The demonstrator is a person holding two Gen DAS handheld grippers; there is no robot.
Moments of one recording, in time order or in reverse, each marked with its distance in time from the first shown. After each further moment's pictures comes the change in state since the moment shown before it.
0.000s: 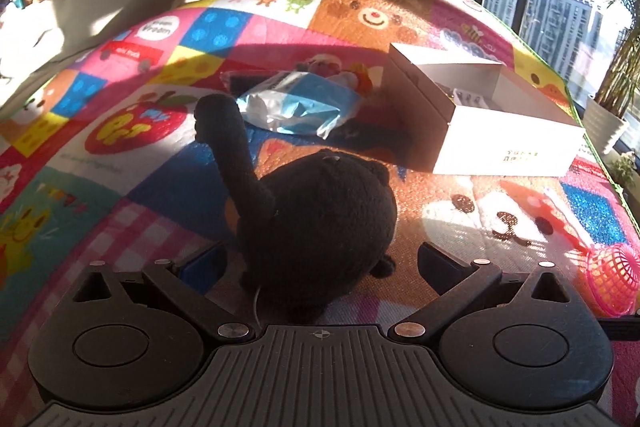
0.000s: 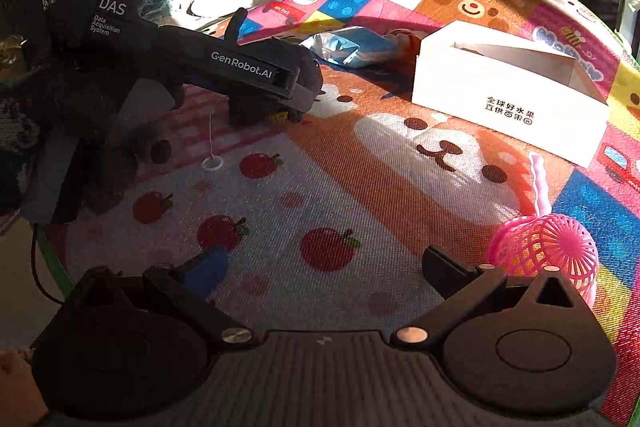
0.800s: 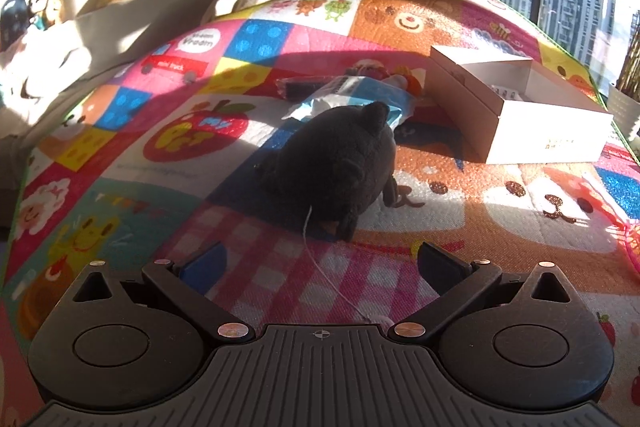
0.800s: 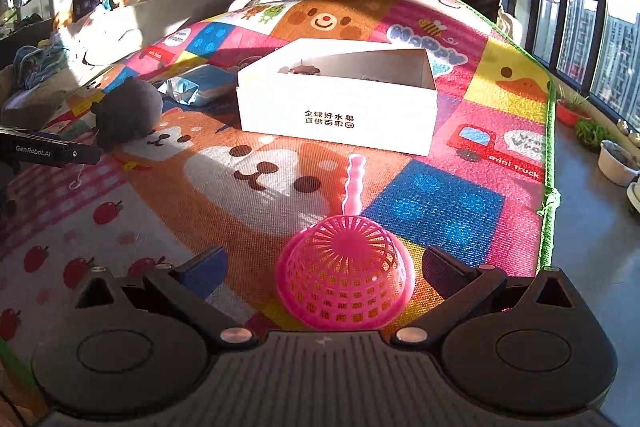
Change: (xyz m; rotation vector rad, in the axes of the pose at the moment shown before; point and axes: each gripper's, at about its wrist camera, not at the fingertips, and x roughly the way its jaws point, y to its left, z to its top) left arm -0.020 0.034 -0.003 0.022 -0.021 0.066; right arm -0.033 -0.082 -0.004 0.190 -0.076 -0.269
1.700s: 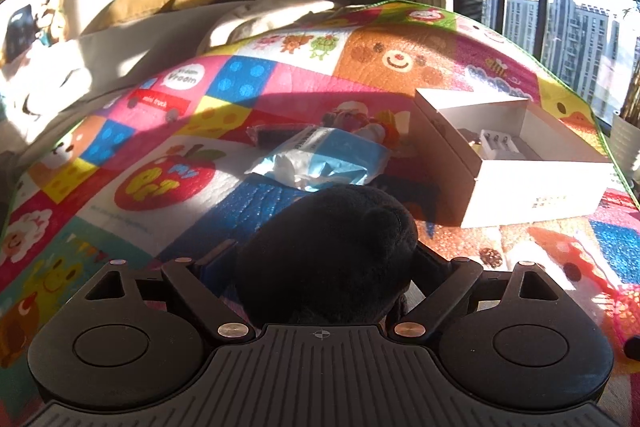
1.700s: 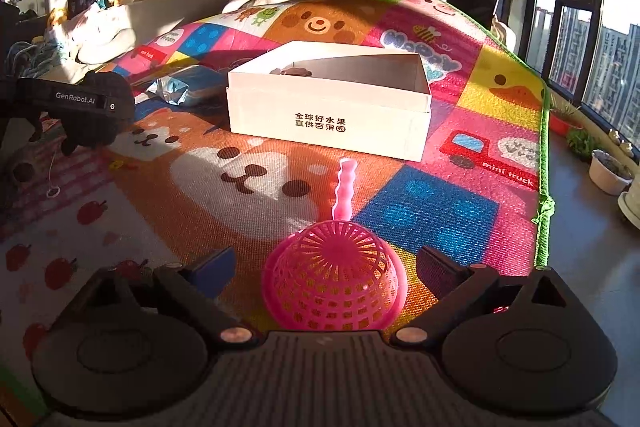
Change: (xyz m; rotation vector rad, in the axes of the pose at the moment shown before) left arm 0.006 -0.046 0.025 -0.001 -0.093 -0.009; right arm 0.008 0.002 -0.002 -0.023 -0.019 -0.035
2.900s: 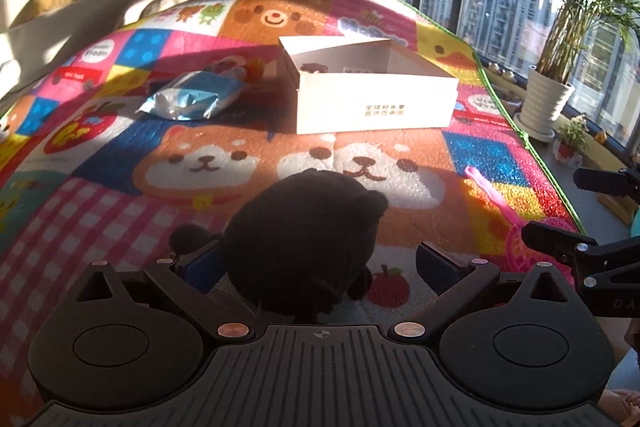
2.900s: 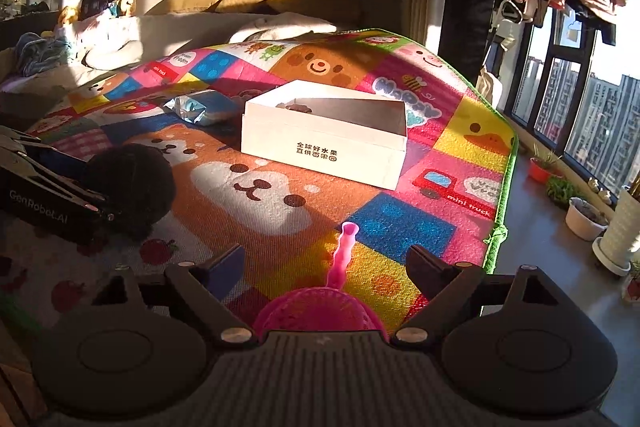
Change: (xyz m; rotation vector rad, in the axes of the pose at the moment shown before) left arm -0.060 -0.071 -0.057 0.066 0.090 -0.185; right arm -0.065 0.015 -0.022 -0.107 -0.123 -0.066
